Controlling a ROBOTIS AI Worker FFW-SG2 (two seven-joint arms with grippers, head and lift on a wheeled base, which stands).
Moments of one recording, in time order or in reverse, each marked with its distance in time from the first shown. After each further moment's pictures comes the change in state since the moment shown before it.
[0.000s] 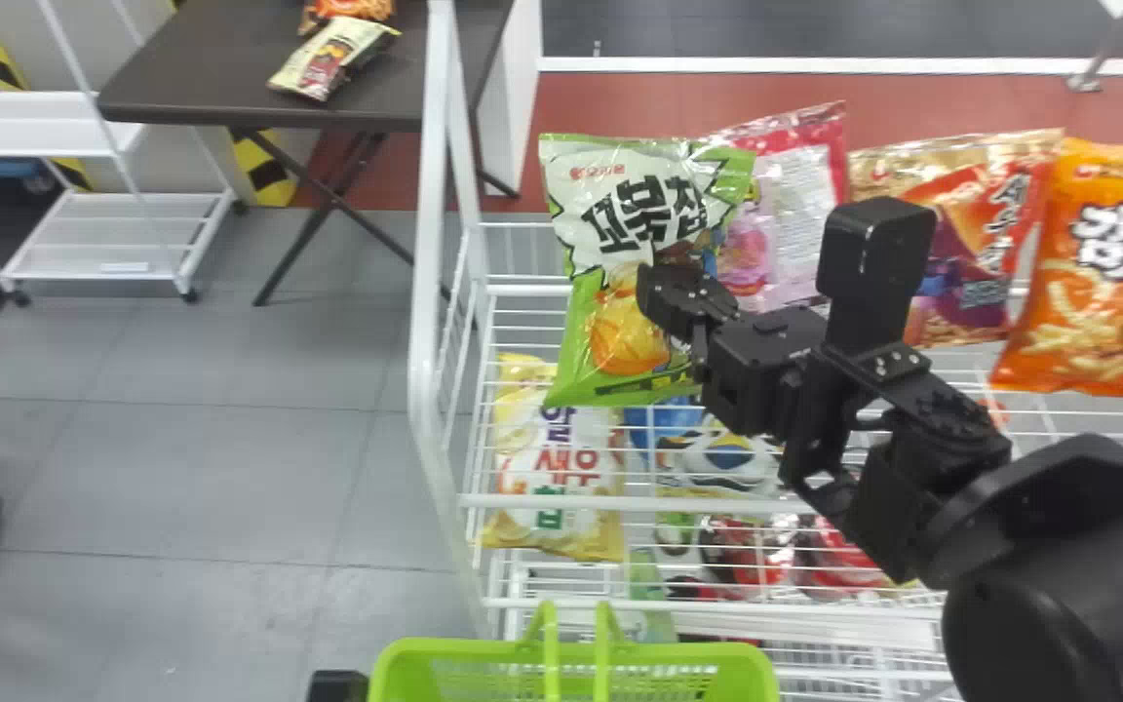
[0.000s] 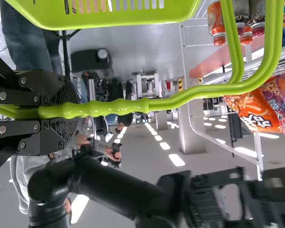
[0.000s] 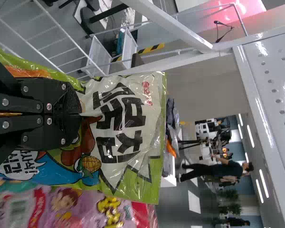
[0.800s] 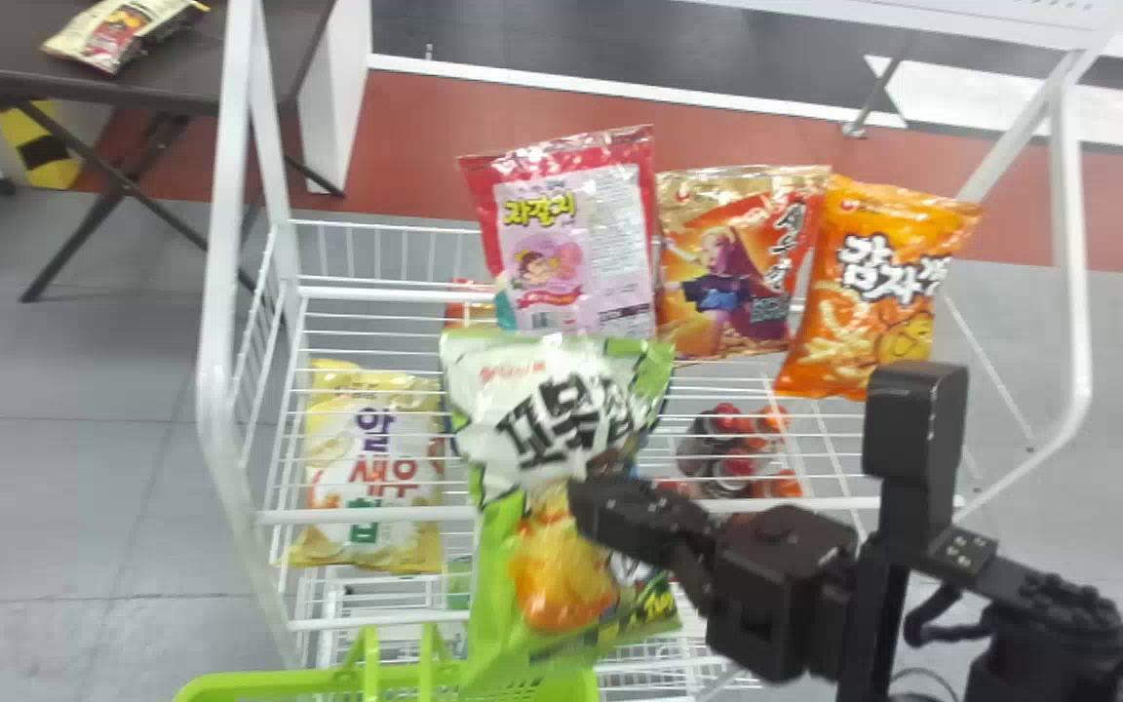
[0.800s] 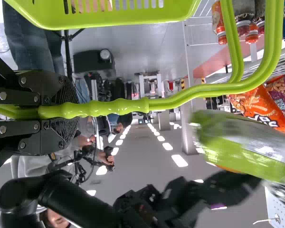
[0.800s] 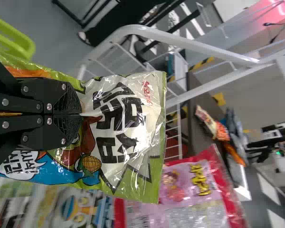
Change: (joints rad) left arm 0.011 -0.008 -0.017 0.000 -0.003 -0.015 0.015; right arm 0.401 -0.086 -0.423 -0.510 -0.340 0.530 0.113
